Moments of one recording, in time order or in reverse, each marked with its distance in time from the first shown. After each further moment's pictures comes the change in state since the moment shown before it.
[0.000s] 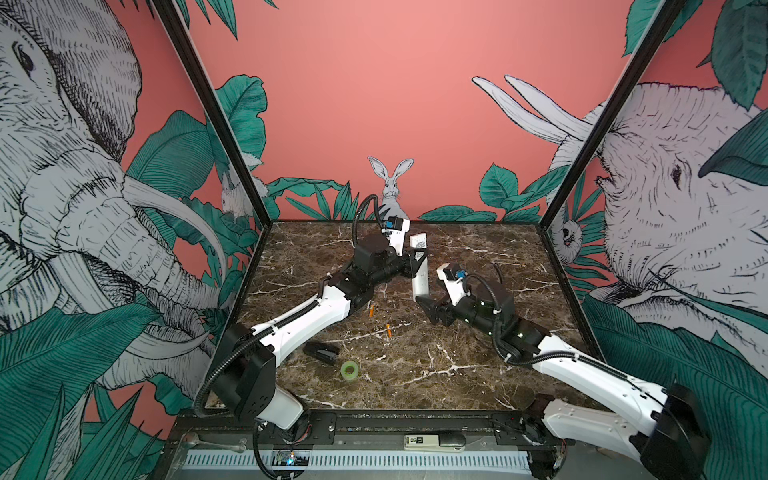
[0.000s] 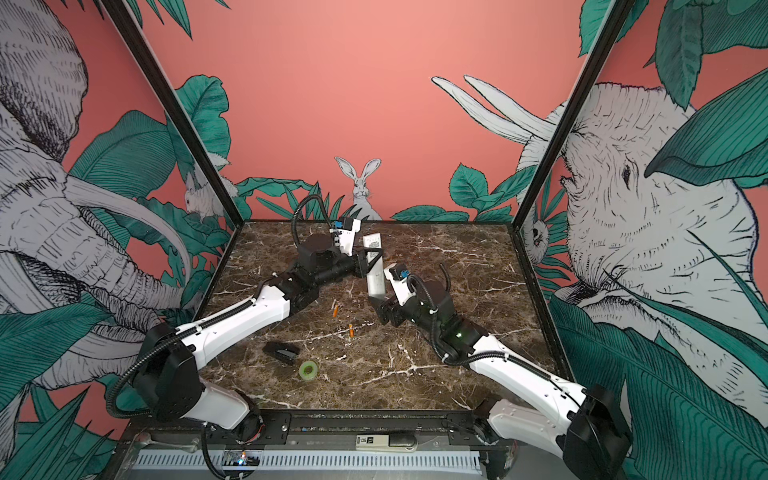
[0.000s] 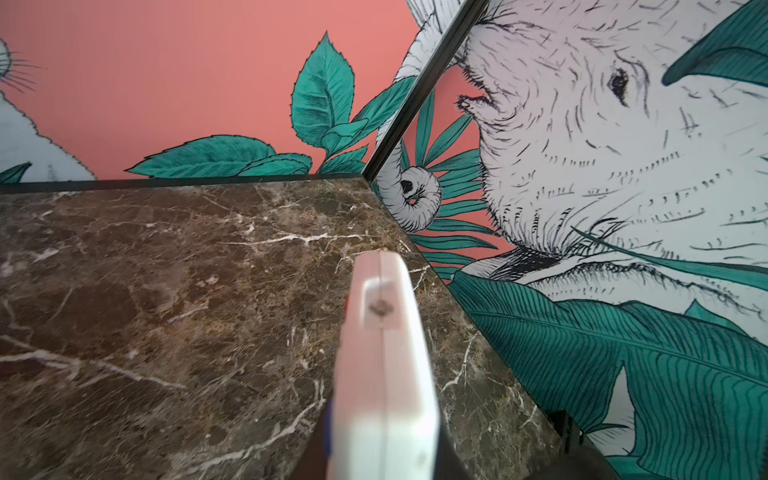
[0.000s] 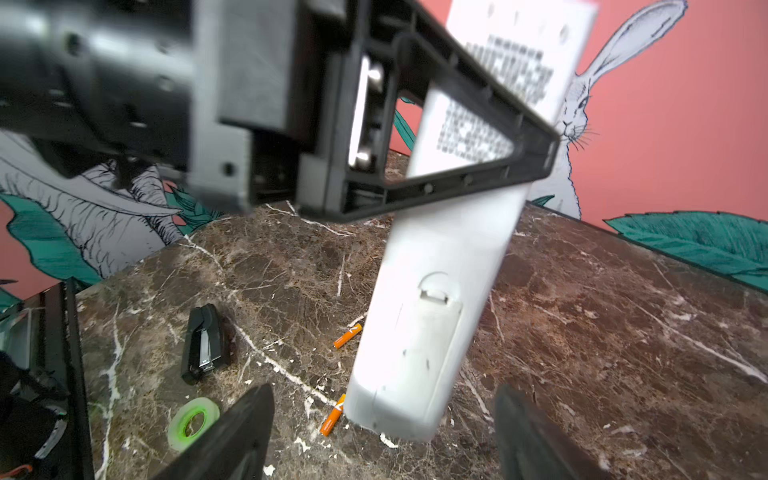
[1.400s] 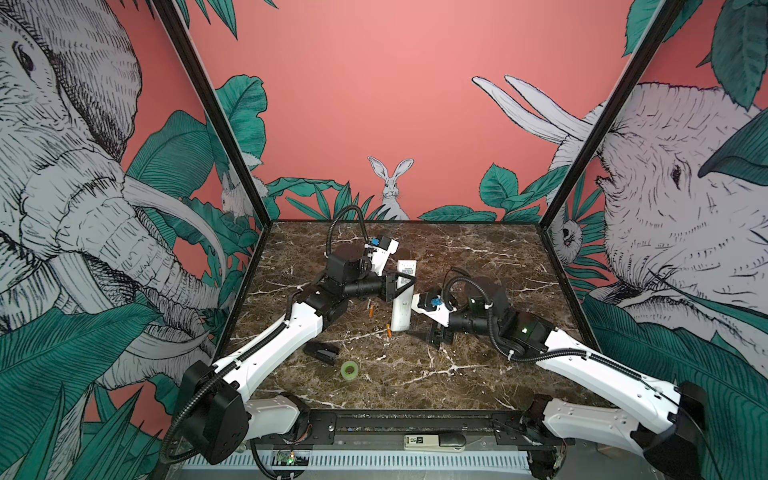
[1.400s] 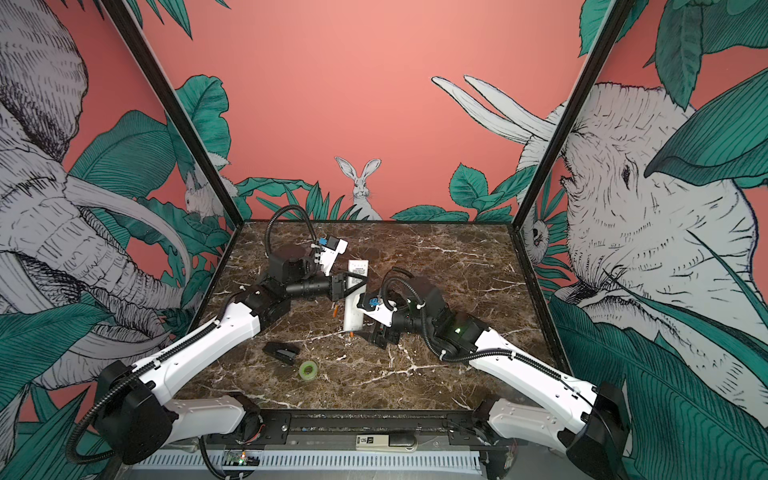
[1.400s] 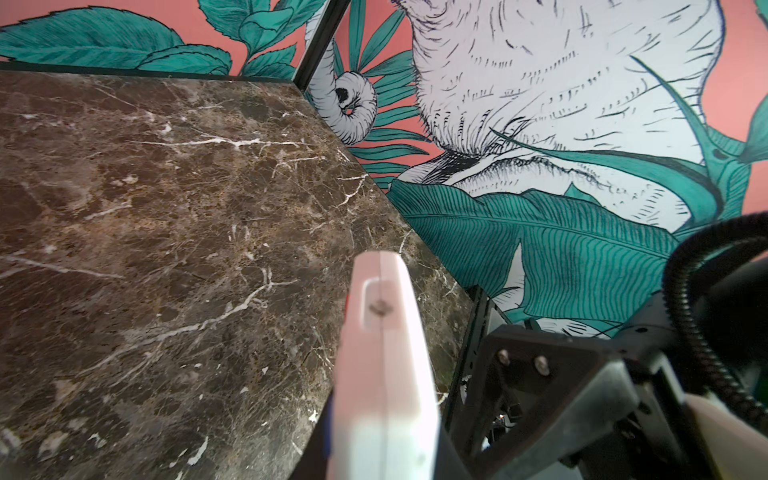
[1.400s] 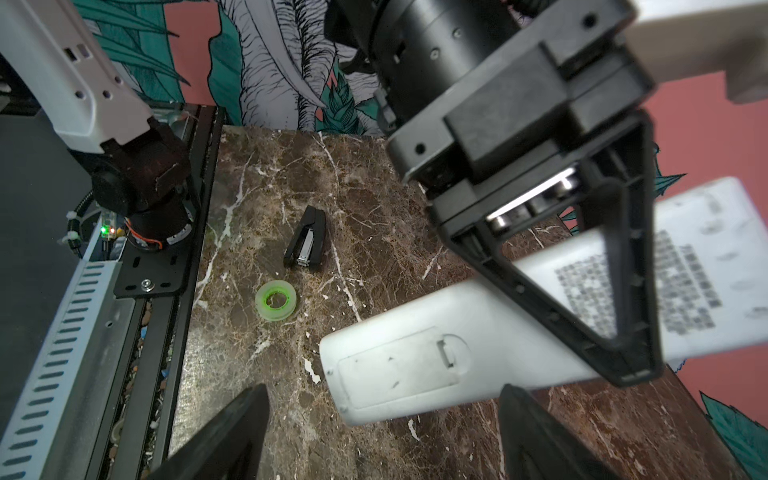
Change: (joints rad) left arm 0.092 -0.227 -0.151 -0.183 0.387 0.042; right arm 0.121 0.058 0.214 -0.341 -0.234 -0.471
